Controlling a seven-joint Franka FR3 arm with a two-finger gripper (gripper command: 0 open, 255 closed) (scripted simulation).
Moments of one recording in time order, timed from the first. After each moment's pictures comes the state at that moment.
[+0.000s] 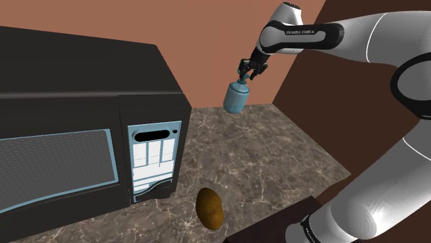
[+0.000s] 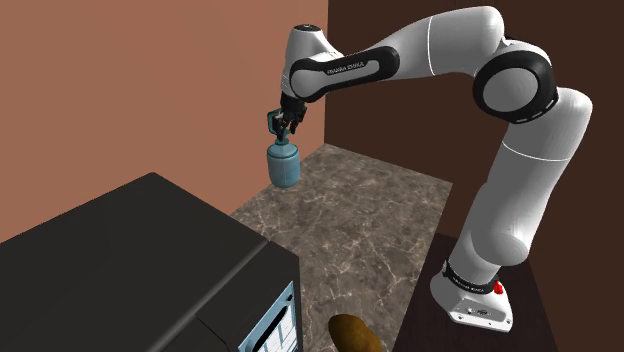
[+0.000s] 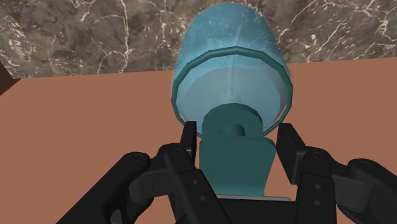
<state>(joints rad) -0.15 0.05 -0.04 -1.83 -0.04 2.18 0.10</state>
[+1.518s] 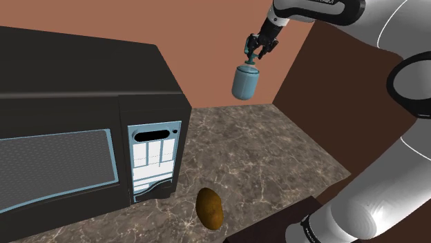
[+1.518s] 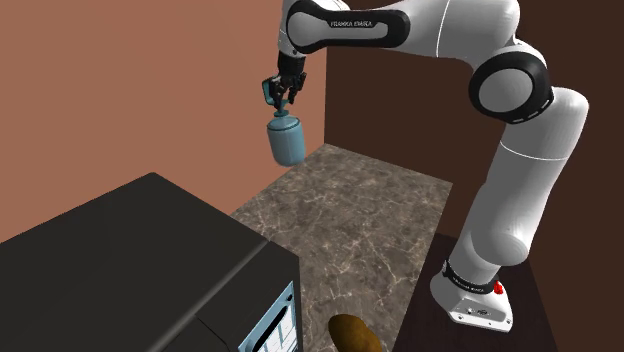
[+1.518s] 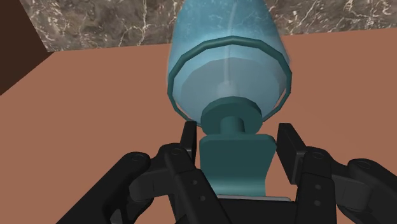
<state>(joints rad) -0.15 0.07 -0.04 -1.53 -0.03 1.89 0.09</state>
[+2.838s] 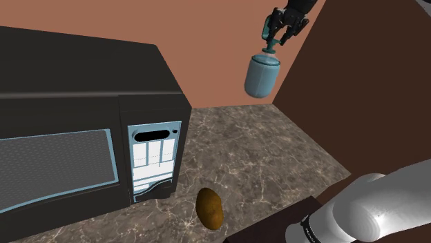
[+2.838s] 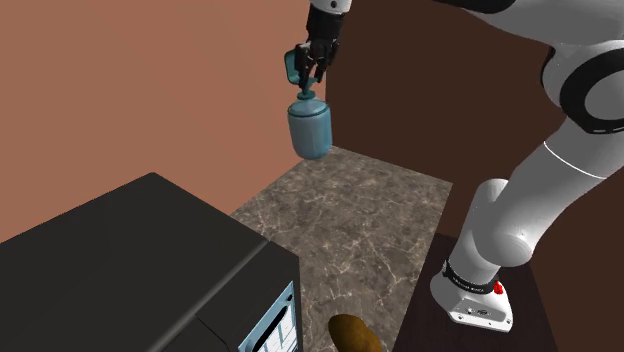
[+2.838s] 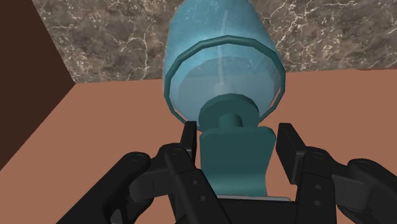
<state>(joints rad) -0.09 -0.28 0.04 -1.64 -0.06 1.65 0.21</state>
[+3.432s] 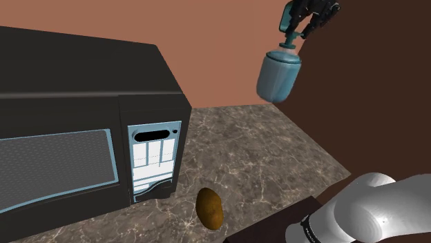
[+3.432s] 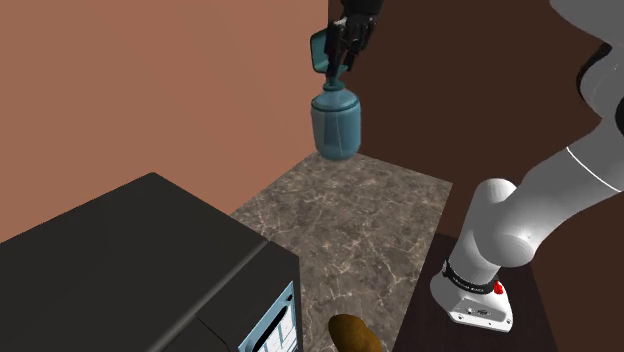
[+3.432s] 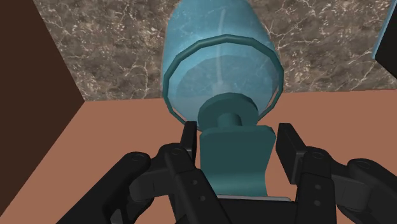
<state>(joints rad) -0.06 -0.47 0.11 -1.66 -0.05 1.47 0.30</state>
